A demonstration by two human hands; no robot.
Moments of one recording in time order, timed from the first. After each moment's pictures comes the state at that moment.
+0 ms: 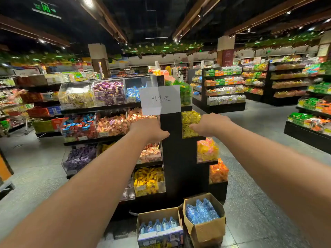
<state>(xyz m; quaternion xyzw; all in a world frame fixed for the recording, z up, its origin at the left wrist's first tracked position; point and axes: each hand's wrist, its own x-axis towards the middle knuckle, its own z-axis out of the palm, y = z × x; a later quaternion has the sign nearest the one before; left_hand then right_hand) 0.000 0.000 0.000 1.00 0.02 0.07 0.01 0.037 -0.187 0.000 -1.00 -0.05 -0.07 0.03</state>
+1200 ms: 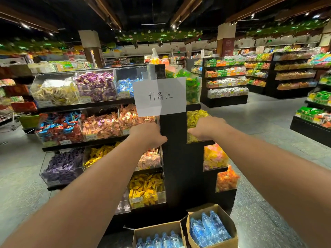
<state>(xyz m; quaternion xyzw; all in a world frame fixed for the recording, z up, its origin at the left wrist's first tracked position) 0.208 0.053 -0.039 1.00 0.02 0.06 -0.03 0.255 -0.127 -0.039 -1.00 -0.07 -0.04 0.00</state>
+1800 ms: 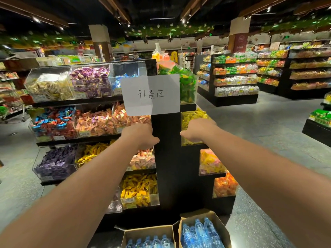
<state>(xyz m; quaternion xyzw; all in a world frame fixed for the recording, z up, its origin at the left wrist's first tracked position) 0.274 0.015 -0.059 1.00 0.06 0.04 -0.02 0.330 -0.160 -0.060 -0.99 -0.10 -0.03 -0.01</state>
